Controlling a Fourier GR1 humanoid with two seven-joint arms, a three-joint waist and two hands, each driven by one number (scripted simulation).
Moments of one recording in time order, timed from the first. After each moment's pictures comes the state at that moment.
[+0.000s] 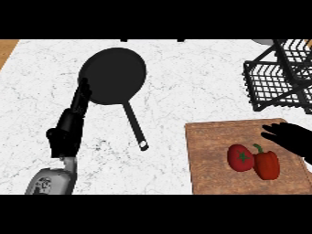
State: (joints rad) left arm -0.15 0.07 -0.10 -1.53 -0.12 0.20 0.03; right arm 0.04 -0.65 0.00 -1.79 0.94 0.62 -0.45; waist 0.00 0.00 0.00
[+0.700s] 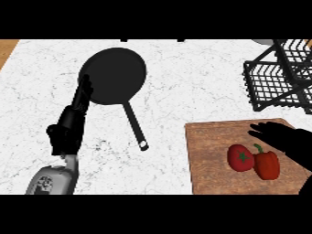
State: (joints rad) left arm -0.16 0.05 -0.10 -1.56 -0.15 0.19 0.07; right arm -0.02 -0.56 0.05 -1.70 1.02 0.62 -0.43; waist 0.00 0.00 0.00
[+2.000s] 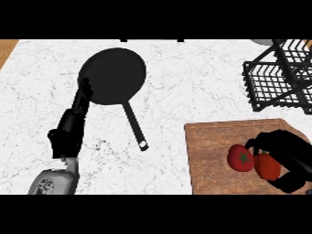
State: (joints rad) left arm -0.14 0.02 -0.08 -1.55 -0.17 0.17 0.04; right arm 0.00 -0.42 0.04 -1.56 1.14 0.31 -0.56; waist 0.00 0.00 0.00
